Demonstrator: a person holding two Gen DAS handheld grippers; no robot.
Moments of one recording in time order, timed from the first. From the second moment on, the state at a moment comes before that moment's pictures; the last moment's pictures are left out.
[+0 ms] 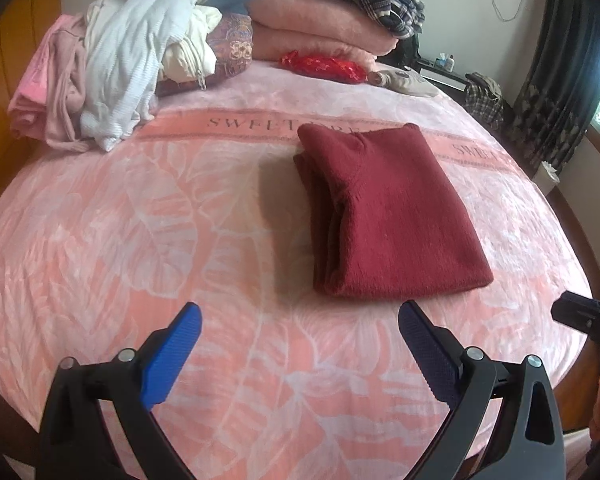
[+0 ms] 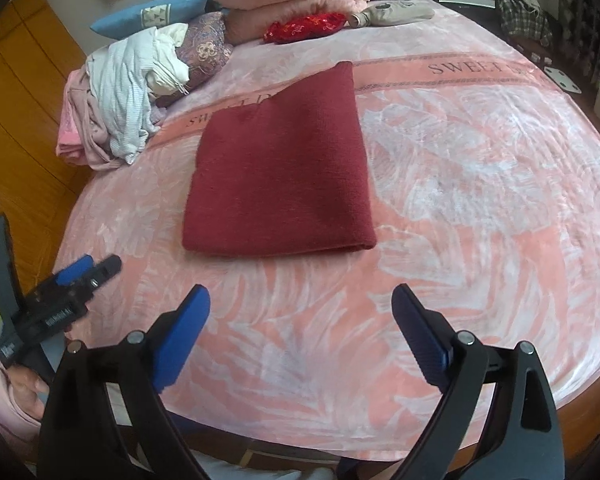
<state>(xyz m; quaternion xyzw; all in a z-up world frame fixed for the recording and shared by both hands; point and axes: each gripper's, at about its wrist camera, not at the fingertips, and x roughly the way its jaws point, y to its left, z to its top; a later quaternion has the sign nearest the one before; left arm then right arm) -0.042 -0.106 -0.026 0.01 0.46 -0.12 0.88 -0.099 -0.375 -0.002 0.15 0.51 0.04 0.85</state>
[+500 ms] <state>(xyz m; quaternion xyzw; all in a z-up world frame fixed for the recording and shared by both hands) -0.054 -0.115 -0.019 0.04 0.45 -0.12 0.88 -0.091 -0.364 -0.007 0.15 0.52 0.05 0.84</state>
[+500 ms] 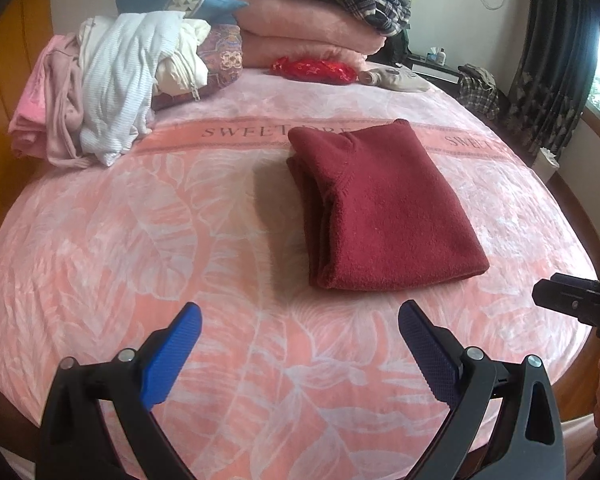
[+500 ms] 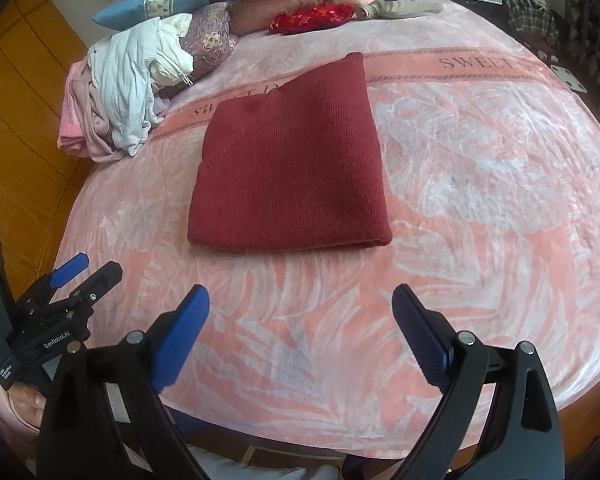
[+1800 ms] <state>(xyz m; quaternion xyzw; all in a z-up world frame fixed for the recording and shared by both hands) -0.054 -0.121 -0.030 0.06 0.46 -0.11 0.88 -0.094 -0.364 -0.012 0.14 0.53 0.06 0.83</state>
